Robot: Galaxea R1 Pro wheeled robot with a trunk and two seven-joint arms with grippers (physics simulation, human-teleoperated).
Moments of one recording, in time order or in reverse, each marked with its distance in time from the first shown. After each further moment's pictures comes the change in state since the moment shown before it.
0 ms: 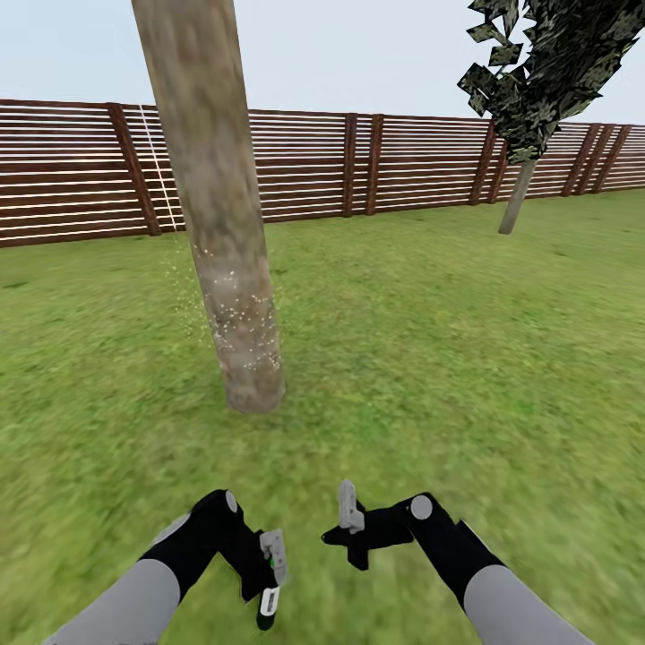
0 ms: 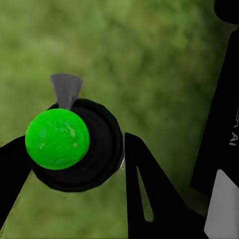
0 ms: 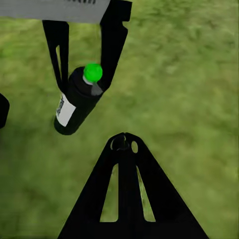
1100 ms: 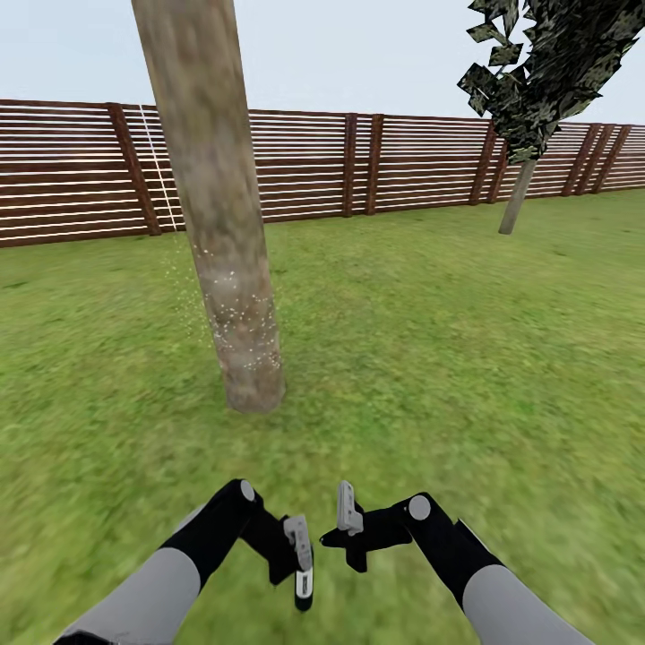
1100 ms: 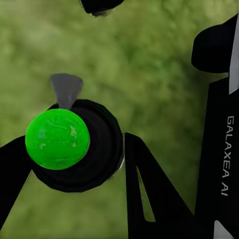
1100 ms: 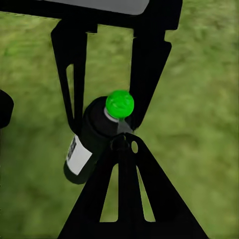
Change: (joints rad) left arm -0.033 -0.066 0.008 0.000 0.080 -0.075 -0.013; right arm -0.001 0.002 0.013 -0.002 0.000 -0.001 0.009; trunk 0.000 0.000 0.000
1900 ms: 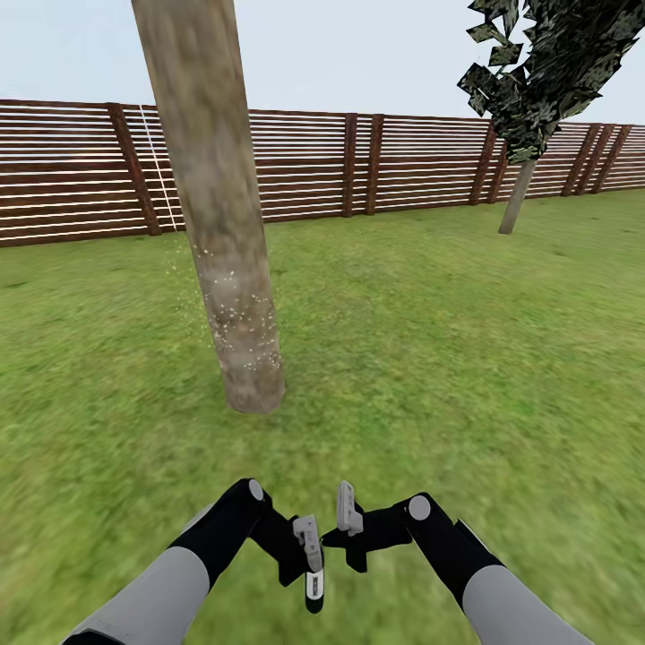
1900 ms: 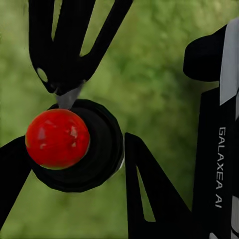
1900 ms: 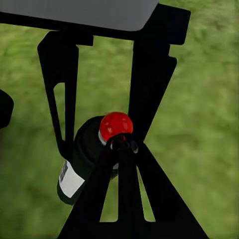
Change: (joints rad) left arm -0.004 -0.032 -0.002 0.004 0.000 -0.001 -0.006; right arm 0.001 0.000 0.000 0.000 0.000 0.000 0.000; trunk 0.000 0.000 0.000
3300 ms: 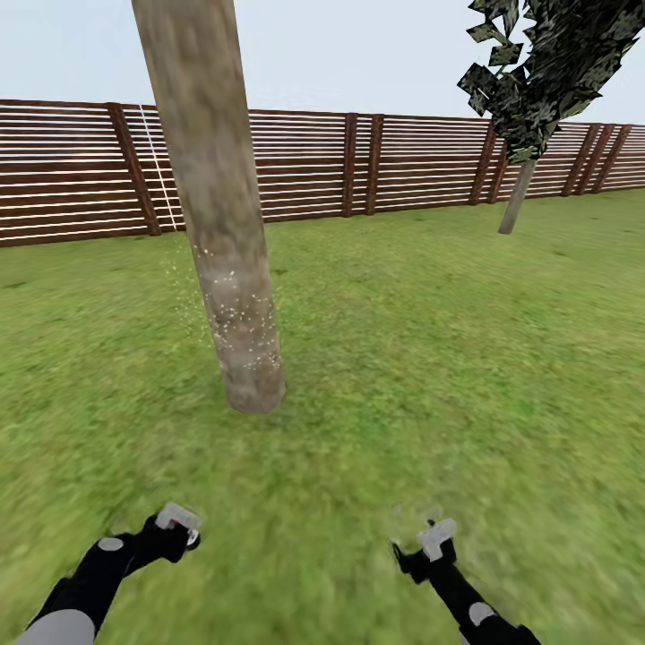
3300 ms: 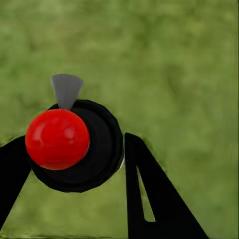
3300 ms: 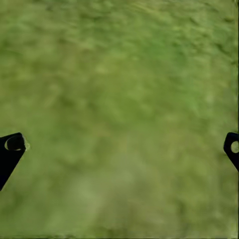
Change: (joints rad) left arm 0.144 0.236 0.780 0.015 -0.006 -0.202 0.580; right arm 0.115 -0.064 -0.406 0.421 -0.025 -0.285 -0.963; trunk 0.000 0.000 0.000
